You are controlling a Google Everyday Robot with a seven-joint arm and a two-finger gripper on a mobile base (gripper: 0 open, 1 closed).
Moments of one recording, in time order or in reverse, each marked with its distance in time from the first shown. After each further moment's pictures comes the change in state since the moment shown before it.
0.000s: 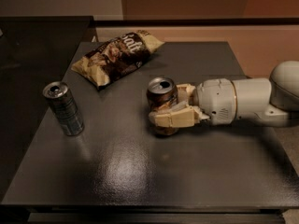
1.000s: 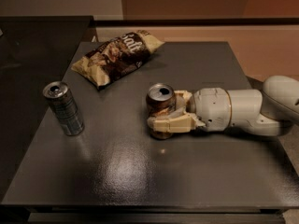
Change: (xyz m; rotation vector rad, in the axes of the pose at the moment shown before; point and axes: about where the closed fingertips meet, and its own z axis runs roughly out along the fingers) arm 0.016 -0.003 0.008 -0.035 -0.090 -0.029
